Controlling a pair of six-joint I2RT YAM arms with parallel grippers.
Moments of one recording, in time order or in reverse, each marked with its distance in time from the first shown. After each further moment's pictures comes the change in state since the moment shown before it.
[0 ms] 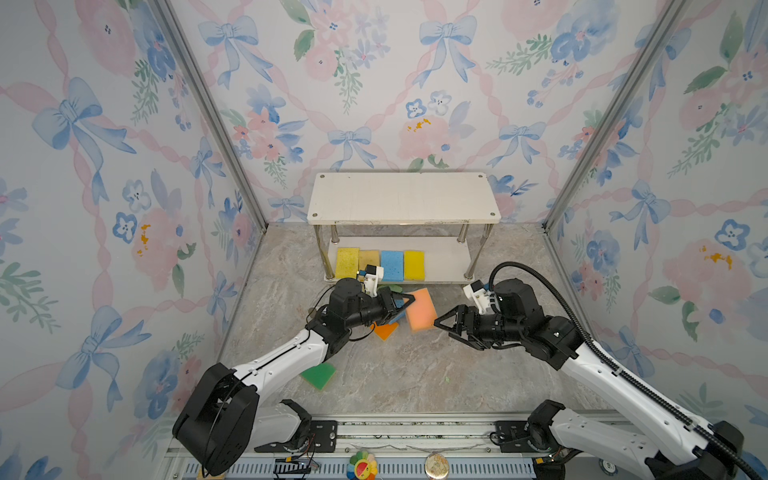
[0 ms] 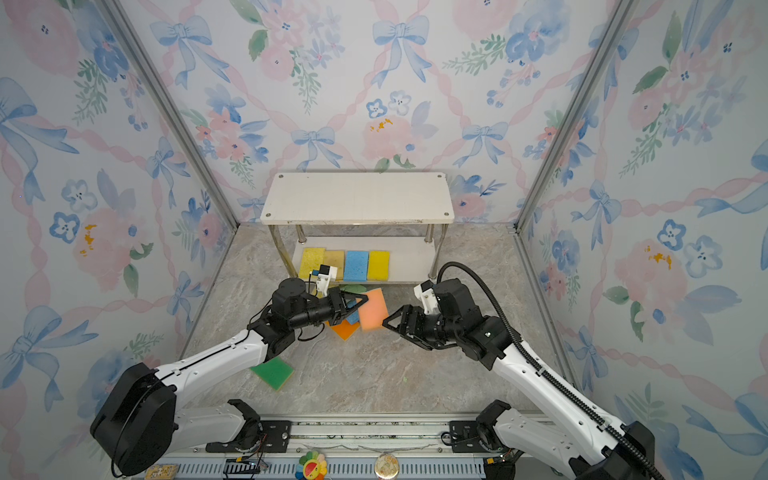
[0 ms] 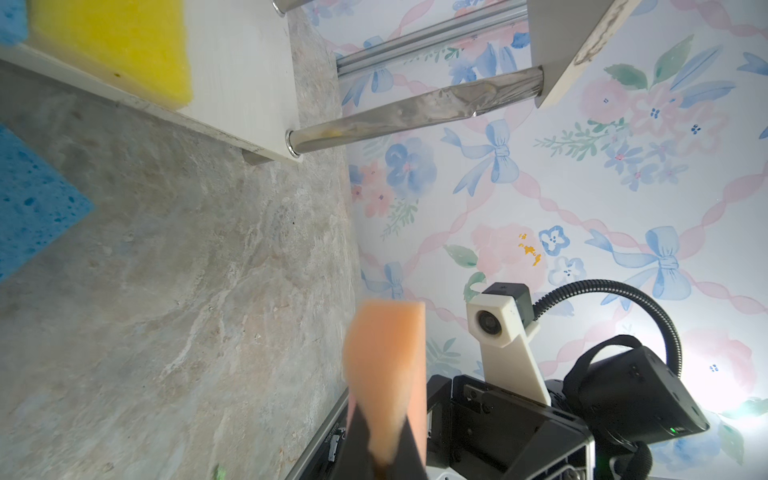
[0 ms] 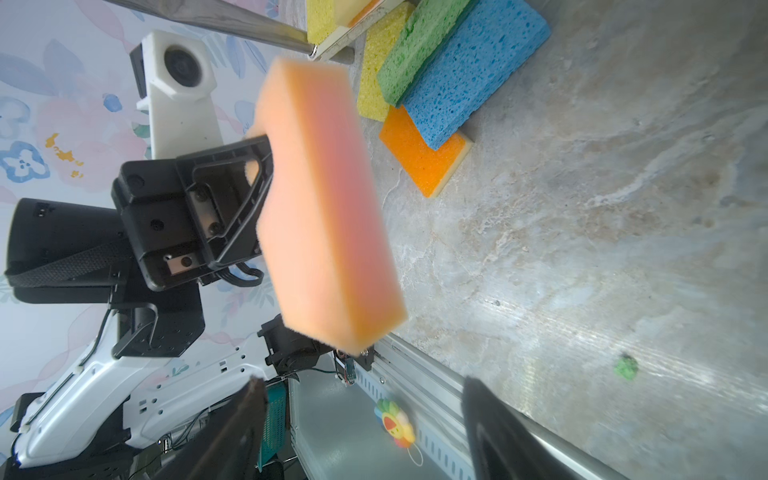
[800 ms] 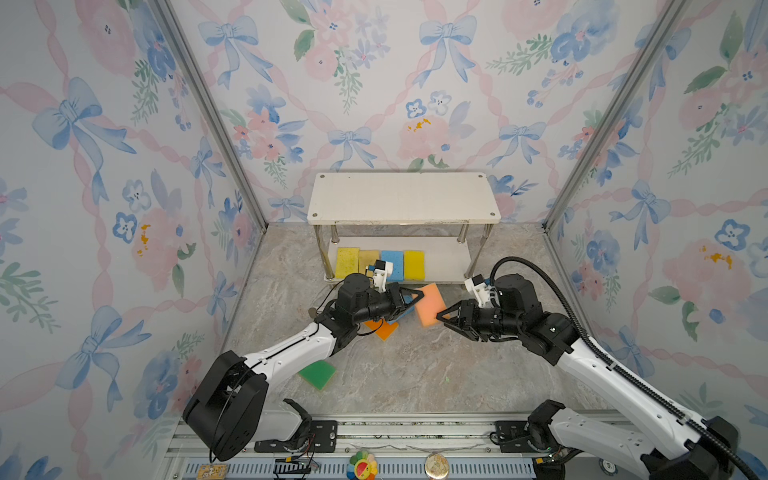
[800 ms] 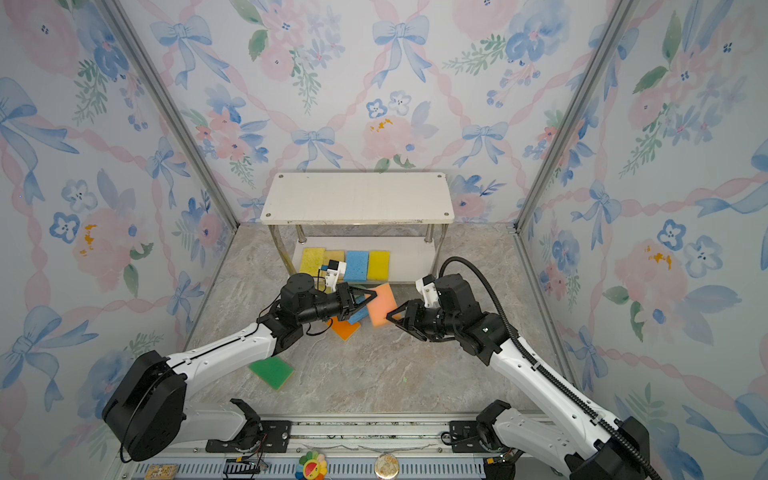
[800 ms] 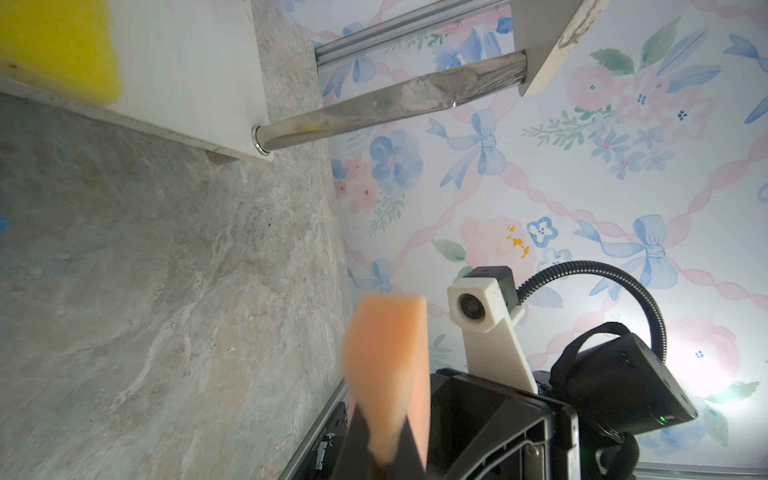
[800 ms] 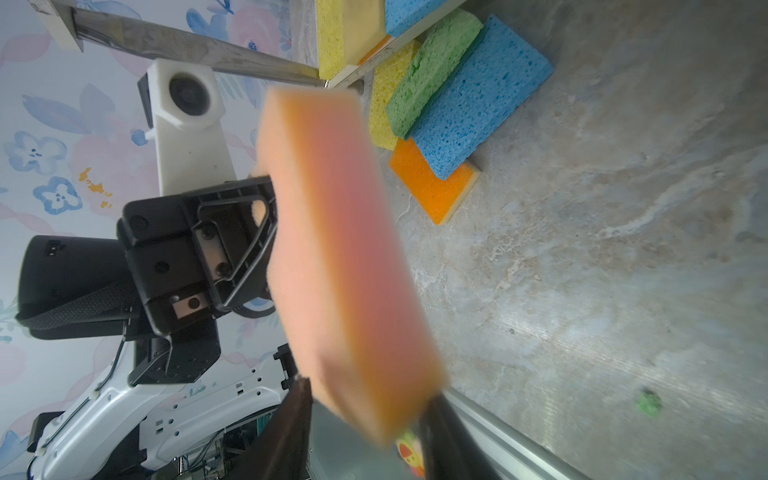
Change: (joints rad) left arm -0.040 0.072 0.064 0.038 0.000 -0.008; right arm -0.061 0.031 -0.001 0.069 -0.009 0.024
